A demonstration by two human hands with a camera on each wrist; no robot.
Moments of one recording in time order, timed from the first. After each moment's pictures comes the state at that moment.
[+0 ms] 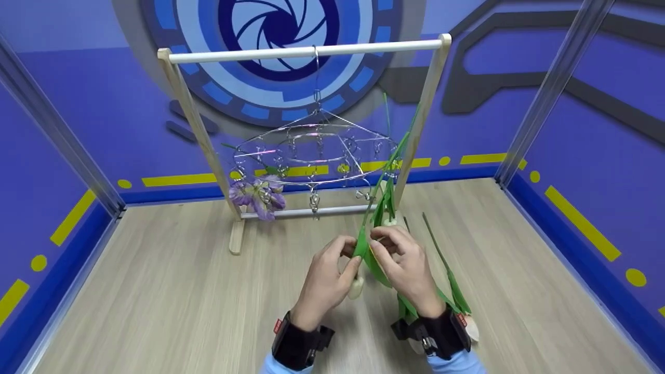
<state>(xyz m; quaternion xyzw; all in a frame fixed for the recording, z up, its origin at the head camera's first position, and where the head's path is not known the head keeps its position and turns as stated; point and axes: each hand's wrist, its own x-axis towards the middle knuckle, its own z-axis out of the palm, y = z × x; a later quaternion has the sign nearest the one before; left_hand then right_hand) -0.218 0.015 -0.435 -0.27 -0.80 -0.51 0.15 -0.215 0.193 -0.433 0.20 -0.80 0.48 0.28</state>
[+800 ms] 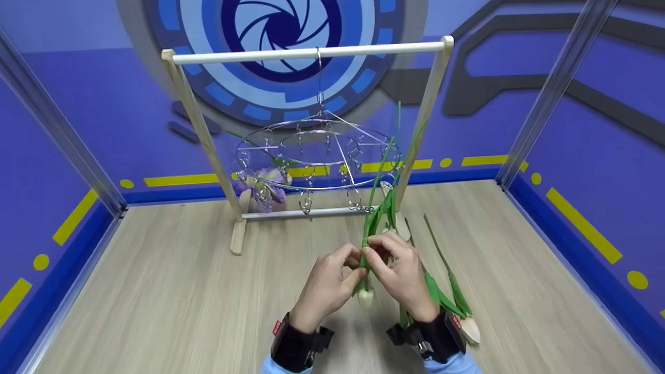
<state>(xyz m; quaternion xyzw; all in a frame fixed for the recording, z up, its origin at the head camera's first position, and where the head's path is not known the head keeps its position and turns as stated) -0.213 0.010 -0.431 -0.28 -0.83 -0.48 0.08 -0.214 0.181 -0.437 0.22 -0.80 0.47 0.30</state>
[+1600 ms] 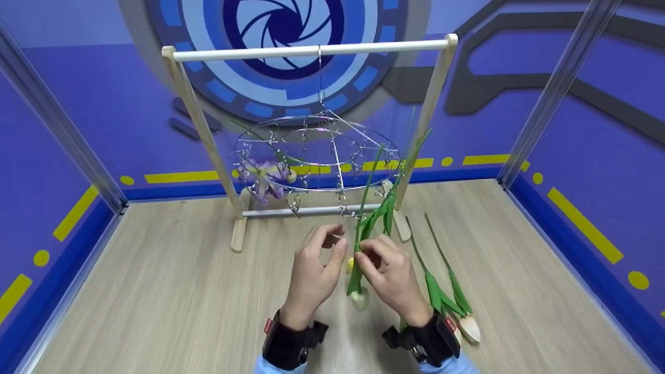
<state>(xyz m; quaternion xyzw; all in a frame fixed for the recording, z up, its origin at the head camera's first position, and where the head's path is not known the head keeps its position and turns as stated) -0.217 -0.002 -0.420 -0.24 -0.77 -0.53 0.25 -0.210 0.168 -0.439 0.28 -0.79 0.44 0.33</state>
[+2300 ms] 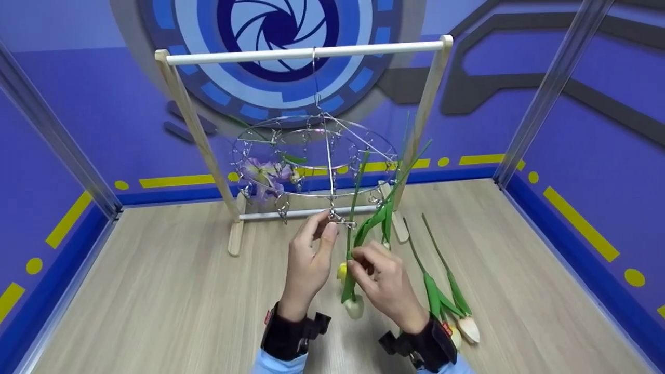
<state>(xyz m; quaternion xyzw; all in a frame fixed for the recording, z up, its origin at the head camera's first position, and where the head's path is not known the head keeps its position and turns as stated) -0.233 -0.004 -0.407 -0.22 -0.73 -0.61 0.22 -0.207 0.158 -0.437 0.31 -0.78 0.43 0.35</state>
